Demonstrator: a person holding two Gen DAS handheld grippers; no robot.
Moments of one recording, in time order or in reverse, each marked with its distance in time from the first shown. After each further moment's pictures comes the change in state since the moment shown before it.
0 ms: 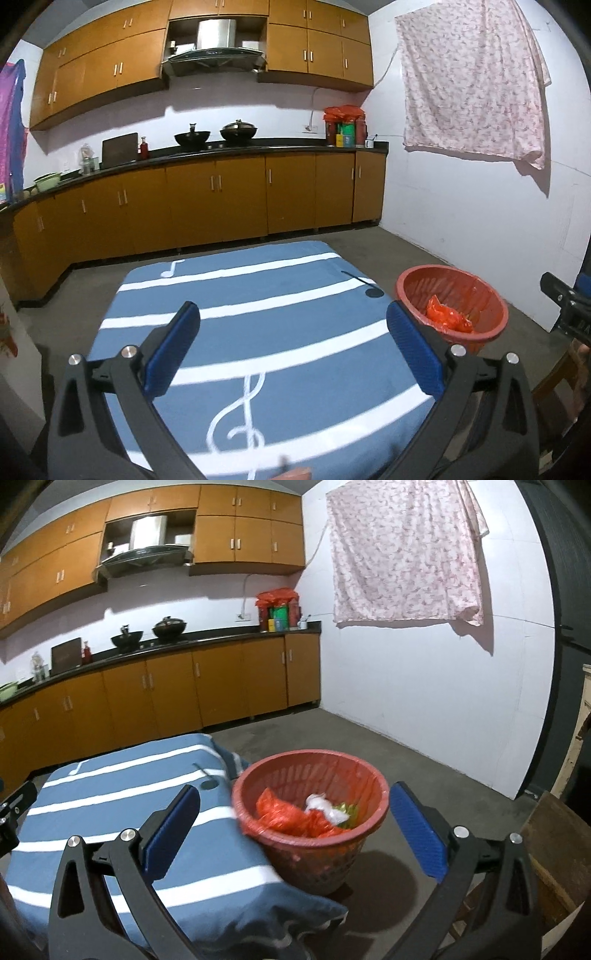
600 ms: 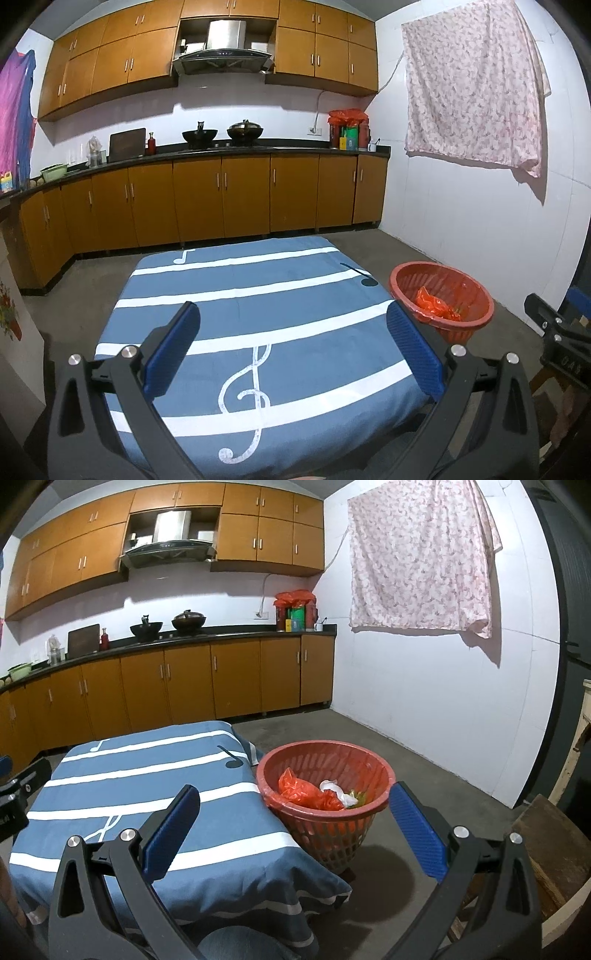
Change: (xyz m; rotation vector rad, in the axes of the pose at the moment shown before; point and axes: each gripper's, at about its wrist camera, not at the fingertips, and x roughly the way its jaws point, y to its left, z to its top) left arm -0.048 0.009 -0.018 -0.028 -0.004 0.002; right arm -0.048 0.025 -0.025 -0.064 -0.010 0.019
